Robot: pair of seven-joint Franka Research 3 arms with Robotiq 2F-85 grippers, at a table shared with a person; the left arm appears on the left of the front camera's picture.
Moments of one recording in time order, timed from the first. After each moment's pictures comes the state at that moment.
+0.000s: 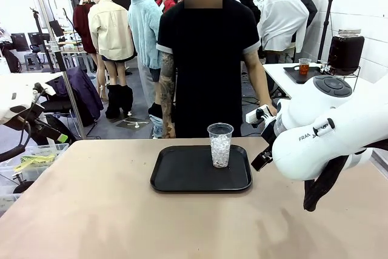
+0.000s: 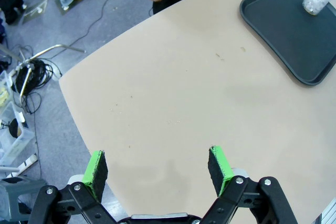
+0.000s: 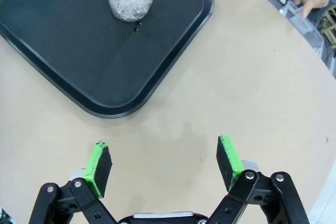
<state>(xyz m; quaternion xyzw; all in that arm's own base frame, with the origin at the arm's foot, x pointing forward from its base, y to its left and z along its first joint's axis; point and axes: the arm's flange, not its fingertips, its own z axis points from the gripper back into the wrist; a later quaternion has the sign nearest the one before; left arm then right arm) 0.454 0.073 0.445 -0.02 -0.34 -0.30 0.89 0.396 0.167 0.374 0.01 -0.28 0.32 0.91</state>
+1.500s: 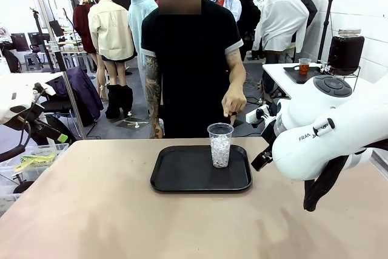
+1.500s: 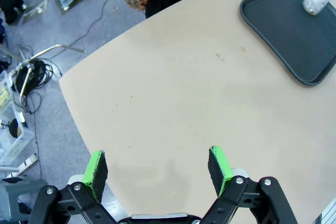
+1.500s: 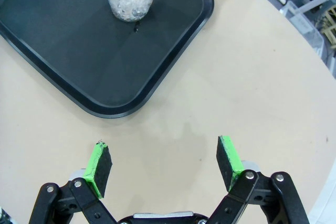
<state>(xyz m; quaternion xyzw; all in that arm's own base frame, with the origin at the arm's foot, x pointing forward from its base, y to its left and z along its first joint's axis) 0.454 0.073 0.445 -0.02 -0.34 -0.30 0.89 0.396 0.167 0.374 0.01 -0.28 0.32 0.91</state>
